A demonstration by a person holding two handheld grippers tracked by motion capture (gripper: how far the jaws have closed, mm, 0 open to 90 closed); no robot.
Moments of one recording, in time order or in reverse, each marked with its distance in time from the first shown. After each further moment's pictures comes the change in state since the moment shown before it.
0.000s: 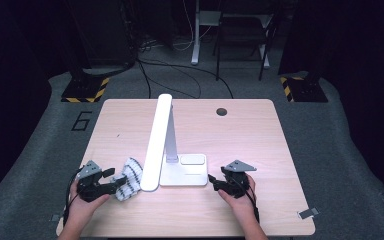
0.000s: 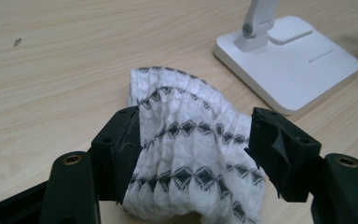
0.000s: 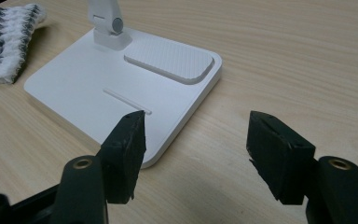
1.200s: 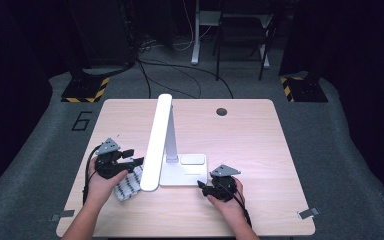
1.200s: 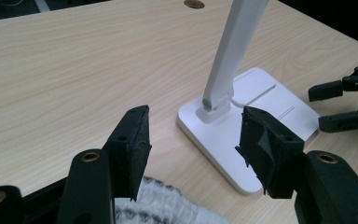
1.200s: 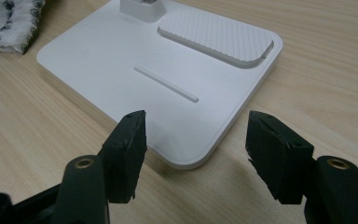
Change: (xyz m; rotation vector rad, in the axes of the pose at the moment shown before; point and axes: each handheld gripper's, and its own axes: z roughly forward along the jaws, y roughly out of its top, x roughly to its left) left arm -0.025 0.077 0.025 -0.006 -0.071 0.065; right arm 0.028 -0.009 0.027 0.055 0.023 -0.060
